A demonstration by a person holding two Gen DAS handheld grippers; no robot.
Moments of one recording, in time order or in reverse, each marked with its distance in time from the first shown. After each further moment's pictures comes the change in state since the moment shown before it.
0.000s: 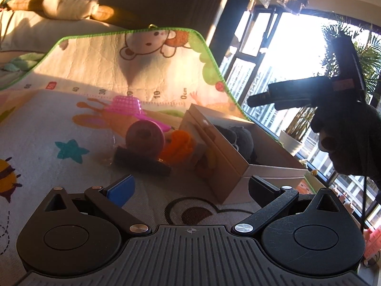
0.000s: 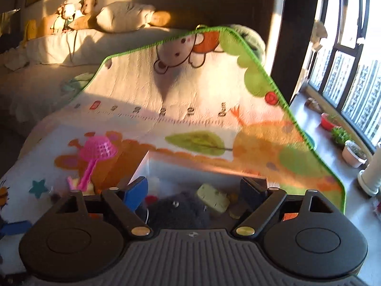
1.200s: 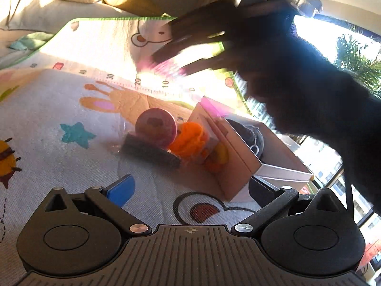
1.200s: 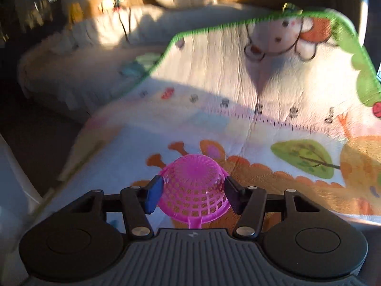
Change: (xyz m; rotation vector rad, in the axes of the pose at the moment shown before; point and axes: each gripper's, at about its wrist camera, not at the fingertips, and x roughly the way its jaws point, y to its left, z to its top) left arm 0.006 0.019 0.000 -0.101 0.037 0.000; right arm 0.040 0.115 0.058 -0.019 0.051 0.349
